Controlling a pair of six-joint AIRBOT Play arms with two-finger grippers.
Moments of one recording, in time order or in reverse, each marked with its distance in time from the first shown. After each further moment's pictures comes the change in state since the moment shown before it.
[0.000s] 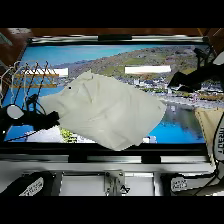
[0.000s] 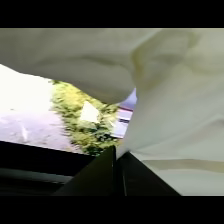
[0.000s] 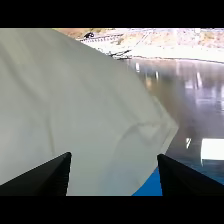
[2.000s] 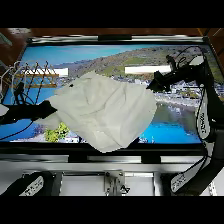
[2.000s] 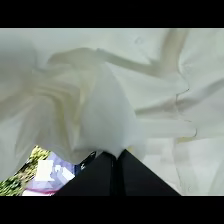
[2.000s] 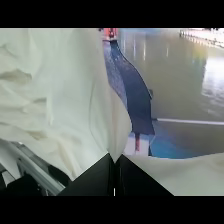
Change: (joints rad) left arm 0.057 0.009 0.049 -0.323 0.144 0.270; right arm 0.039 -0.276 0.147 0.441 0.147 -0.032
